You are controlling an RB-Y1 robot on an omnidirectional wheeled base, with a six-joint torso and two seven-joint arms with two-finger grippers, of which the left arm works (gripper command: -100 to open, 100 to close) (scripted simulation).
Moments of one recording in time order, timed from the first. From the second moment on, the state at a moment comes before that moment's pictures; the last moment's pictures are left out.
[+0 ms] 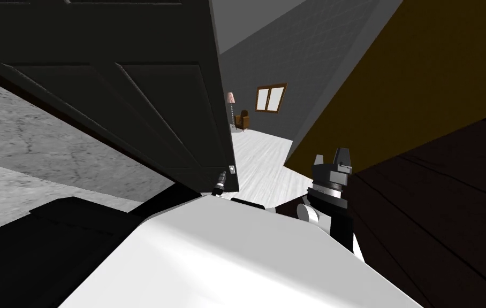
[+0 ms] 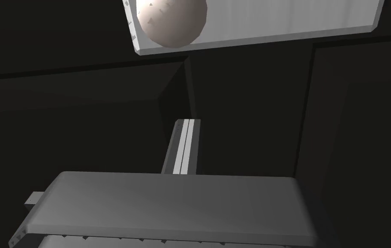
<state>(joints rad) 0.15 0.08 0.00 -0.97 0.13 -0.75 -0.10</state>
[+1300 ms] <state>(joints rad) 0.17 0.01 -0.28 -0.98 0.22 -0.76 -0.23</state>
